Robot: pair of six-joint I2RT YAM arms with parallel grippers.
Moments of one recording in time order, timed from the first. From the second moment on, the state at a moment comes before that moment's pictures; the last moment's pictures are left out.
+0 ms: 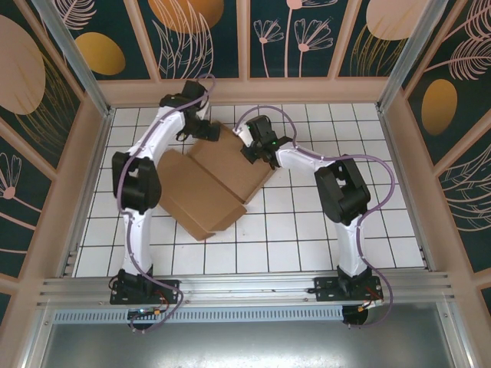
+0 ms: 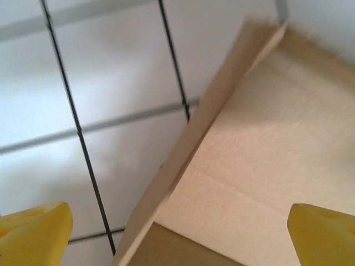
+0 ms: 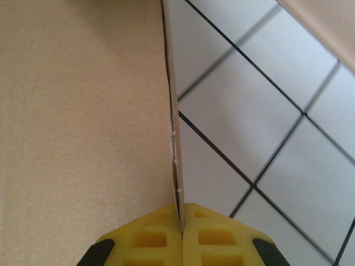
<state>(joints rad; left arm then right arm) -0.30 2.16 2.05 -0.97 -0.02 -0.12 0.60 2.07 1.52 -0.22 0.09 -0.27</state>
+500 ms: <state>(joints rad) -0.29 1.40 1.28 -0.25 -0.13 -0.35 0.52 1.75 1.07 -0.22 0.22 0.61</state>
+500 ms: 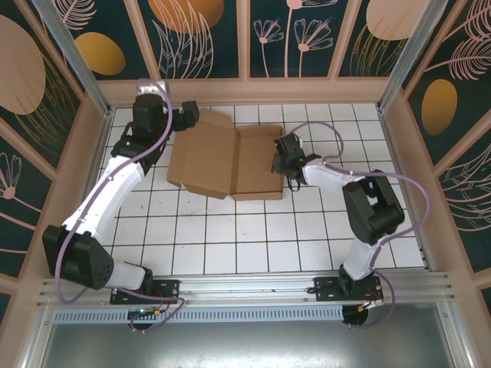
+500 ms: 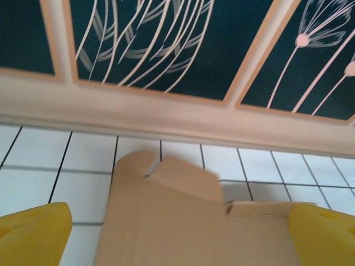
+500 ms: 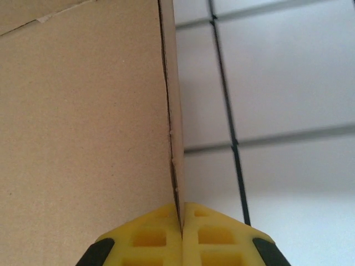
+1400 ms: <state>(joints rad) -0.41 1.08 0.80 -0.19 -0.24 -0.65 0.24 1.92 1.45 -0.31 -0.38 -0.36</state>
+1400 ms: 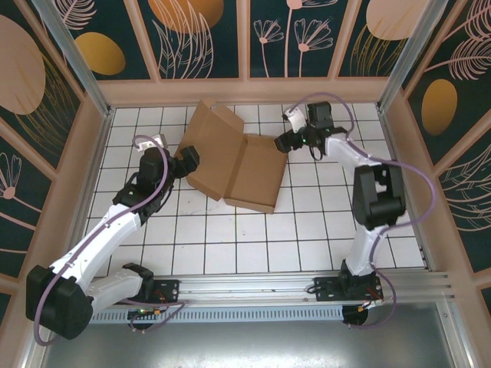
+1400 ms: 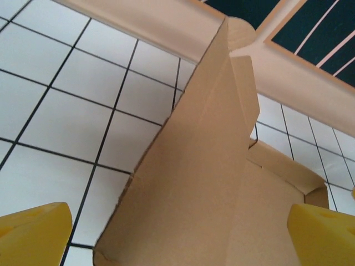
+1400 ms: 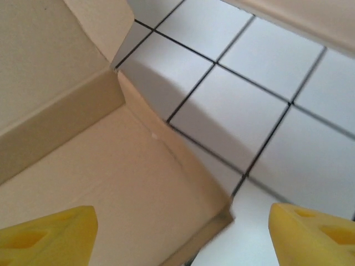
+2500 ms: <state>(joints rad) -0.43 1.27 0.88 -0.08 -0.28 -0.45 0.27 2.01 1.41 -0.37 -0.10 -0.25</state>
